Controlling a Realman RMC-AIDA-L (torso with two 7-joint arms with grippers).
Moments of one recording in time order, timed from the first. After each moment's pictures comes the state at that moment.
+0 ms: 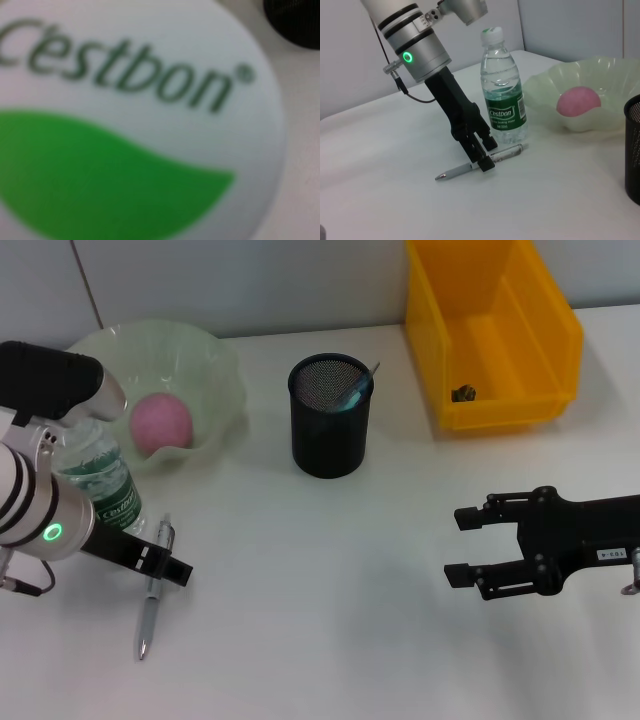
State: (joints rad) left arm -0.53 -2.08 1.53 1.24 2.65 1.34 -2.88; right arm 0.33 2.08 -0.90 -1.03 -2.00 -1.66 1.54
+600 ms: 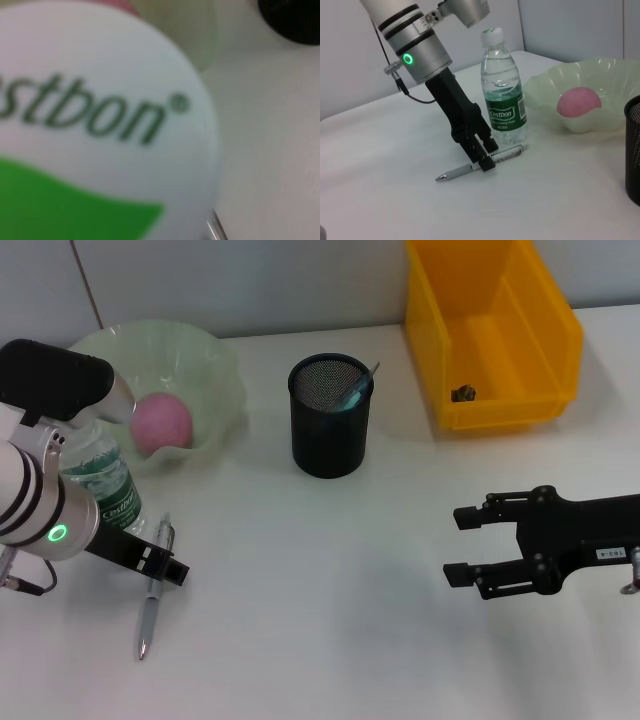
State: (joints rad) left arm -0.53 -2.08 1.56 1.25 2.66 1.34 -2.88; right arm 0.33 2.08 -0.90 -1.03 -2.00 -1.66 1.54
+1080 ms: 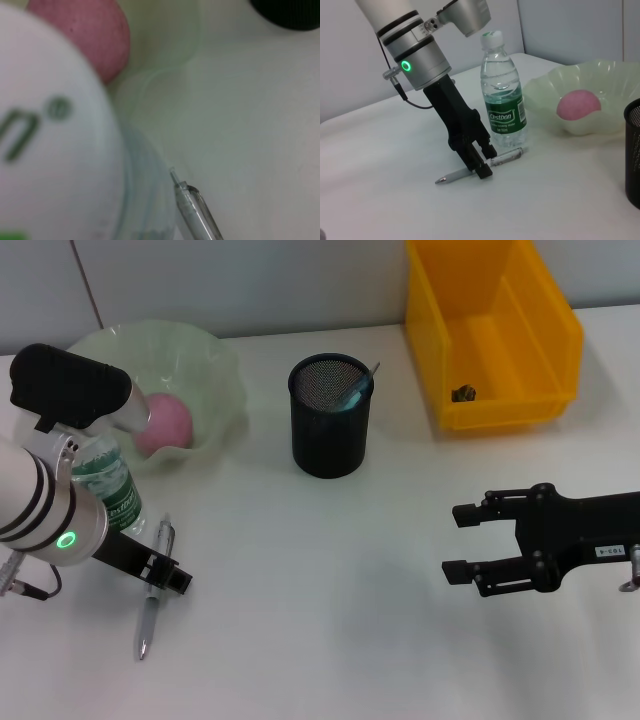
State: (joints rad) left arm -0.54 -2.08 1.60 1.25 2.67 1.35 -2.88; right arm 0.33 2.08 -0.90 -1.03 -1.99 -1.66 1.54
